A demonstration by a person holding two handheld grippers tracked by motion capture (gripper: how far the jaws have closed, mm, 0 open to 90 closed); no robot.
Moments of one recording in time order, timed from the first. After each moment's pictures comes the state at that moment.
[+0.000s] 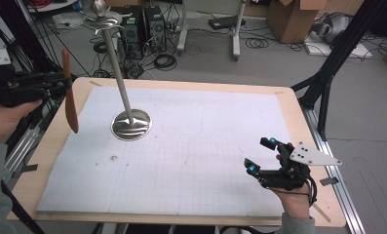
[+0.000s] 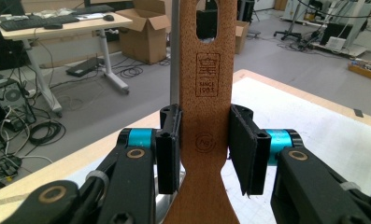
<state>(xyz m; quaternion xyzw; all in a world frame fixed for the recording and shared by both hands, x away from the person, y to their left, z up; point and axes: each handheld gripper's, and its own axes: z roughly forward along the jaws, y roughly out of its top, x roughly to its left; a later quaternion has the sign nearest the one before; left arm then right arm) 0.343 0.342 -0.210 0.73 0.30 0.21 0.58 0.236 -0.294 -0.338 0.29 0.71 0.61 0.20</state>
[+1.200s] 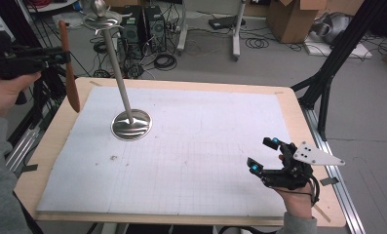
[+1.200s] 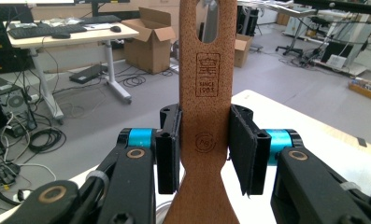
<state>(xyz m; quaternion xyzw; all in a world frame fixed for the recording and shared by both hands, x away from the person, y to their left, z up) 0.378 0.342 -0.176 0.71 0.32 0.20 0.60 0.238 -0.301 -0.340 0.30 0.71 0.61 0.20</state>
